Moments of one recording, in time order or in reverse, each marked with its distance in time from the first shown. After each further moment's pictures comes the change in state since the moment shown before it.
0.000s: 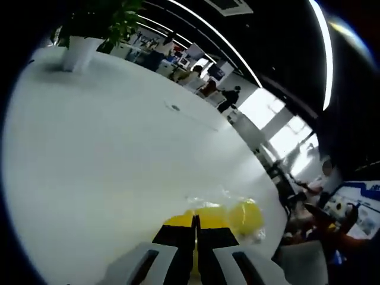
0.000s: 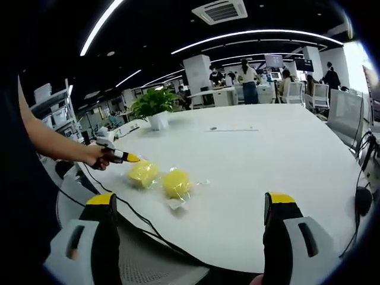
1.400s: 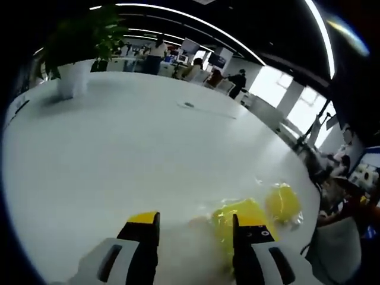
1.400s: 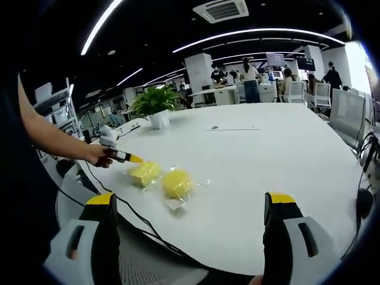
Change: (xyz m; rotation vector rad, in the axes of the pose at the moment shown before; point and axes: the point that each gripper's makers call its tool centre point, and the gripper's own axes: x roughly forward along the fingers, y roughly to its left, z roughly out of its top) left arm -0.003 0.039 0.008 0.192 0.035 0.184; right arm 0.007 -0.001 0.002 -0.002 0.009 0.013
